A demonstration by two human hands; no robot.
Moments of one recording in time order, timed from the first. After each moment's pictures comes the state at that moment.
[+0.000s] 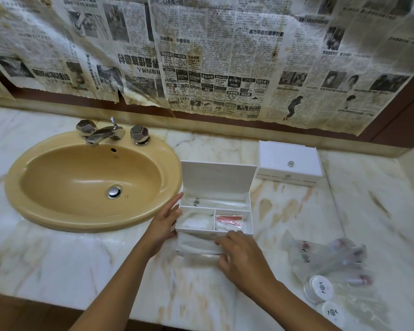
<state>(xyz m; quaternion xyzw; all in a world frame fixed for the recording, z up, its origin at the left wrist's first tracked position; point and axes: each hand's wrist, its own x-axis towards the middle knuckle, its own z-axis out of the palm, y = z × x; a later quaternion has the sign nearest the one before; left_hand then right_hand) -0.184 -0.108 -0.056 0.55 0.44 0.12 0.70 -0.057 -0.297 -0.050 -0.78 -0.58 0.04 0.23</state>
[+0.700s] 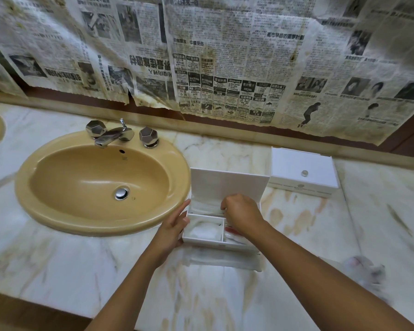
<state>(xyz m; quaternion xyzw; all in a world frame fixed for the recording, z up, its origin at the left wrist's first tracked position) -0.181 -0.111 -0.046 0.53 0.45 0.13 0.71 0.014 -0.177 -0.036 -0.82 -0.55 0.14 0.01</state>
